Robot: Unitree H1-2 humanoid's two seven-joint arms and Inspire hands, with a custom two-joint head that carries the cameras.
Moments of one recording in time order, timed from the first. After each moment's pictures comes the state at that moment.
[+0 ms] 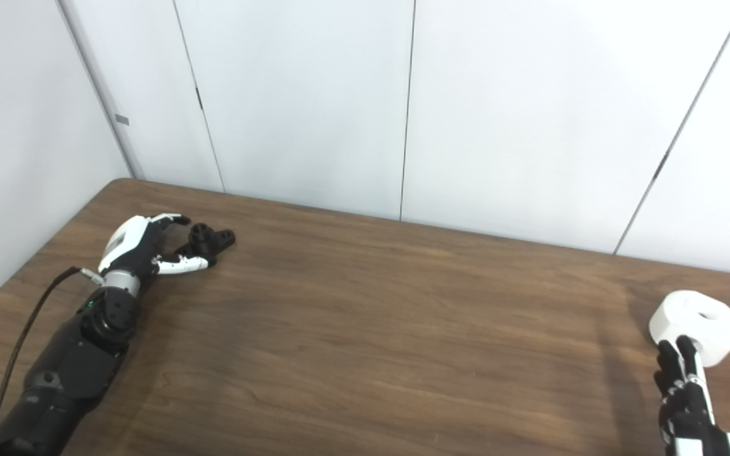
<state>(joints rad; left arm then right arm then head) -0.42 0.53 0.03 0.51 0.45 0.15 0.11 0.11 -0.17 -0.12 -0.08 0.13 -0.27 0.08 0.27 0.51</state>
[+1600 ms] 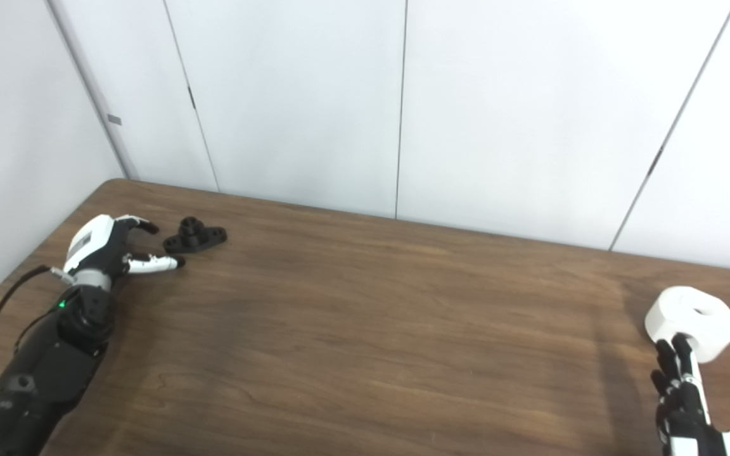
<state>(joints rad) -0.37 0.59 0.05 0.42 0.46 0.33 0.11 0.12 -0.16 -0.12 -0.09 0.09 -0.27 0.08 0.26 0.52</state>
